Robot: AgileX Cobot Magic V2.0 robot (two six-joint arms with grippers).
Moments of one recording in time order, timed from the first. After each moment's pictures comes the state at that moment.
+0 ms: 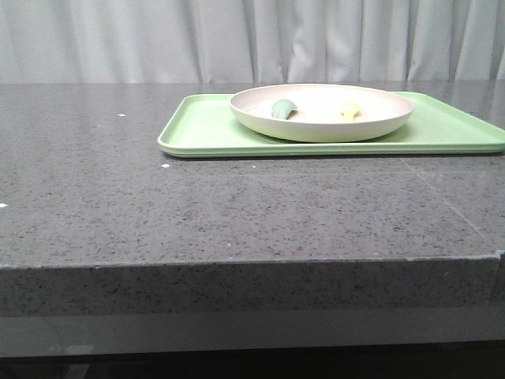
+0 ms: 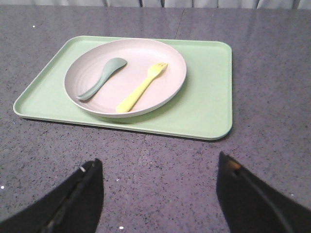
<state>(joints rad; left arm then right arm) -0.42 0.15 -0.36 -0.10 0.34 0.06 0.16 0.58 -0.72 0.15 0.61 0.00</state>
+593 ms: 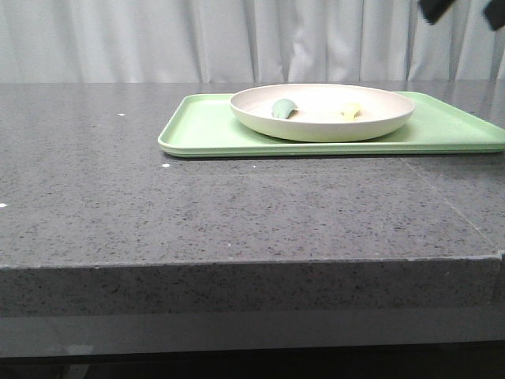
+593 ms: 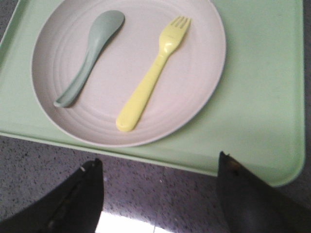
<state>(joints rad) -0.42 0.15 -0.36 -0.10 0.34 0.06 0.20 1.37 -1.22 0.22 0.73 0.00</state>
